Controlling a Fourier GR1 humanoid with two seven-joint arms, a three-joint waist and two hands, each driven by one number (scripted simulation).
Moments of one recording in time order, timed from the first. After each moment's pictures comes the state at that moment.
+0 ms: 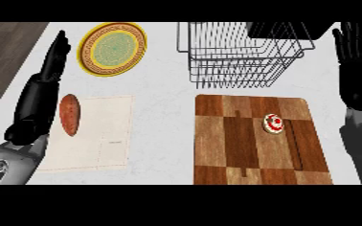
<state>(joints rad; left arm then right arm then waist) -0.26 0.57 -0.28 -1.65 0.07 0.41 -0.05 -0.35 -0.46 -0.03 -1.40 -0.31 -0.17 -0.24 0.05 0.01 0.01</state>
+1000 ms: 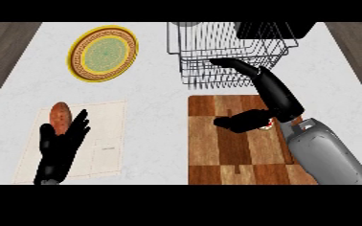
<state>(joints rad) 0.06 0.46 -0.28 -1.41 0.36 0.25 0.17 -0.47 -0.41 0.42 -1.54 0.03 -0.05 0.00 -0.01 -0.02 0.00</state>
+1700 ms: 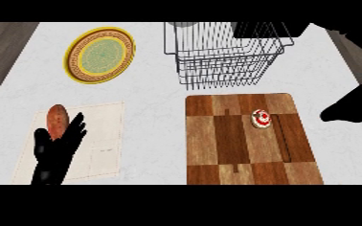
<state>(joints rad) 0.10 0.45 -0.26 -1.43 0.36 0.25 0.15 -0.73 -0.92 0.30 -1.75 -0.03 0.45 0.46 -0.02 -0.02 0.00</state>
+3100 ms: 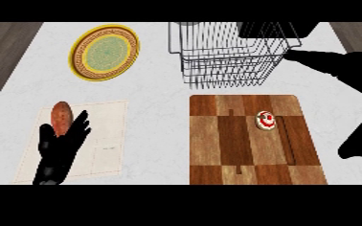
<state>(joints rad) 0.08 0.41 -0.22 -1.43 0.30 0.19 0.20 -0.52 -0.86 0.20 -1.84 -0.01 0.72 0.53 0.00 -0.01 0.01</state>
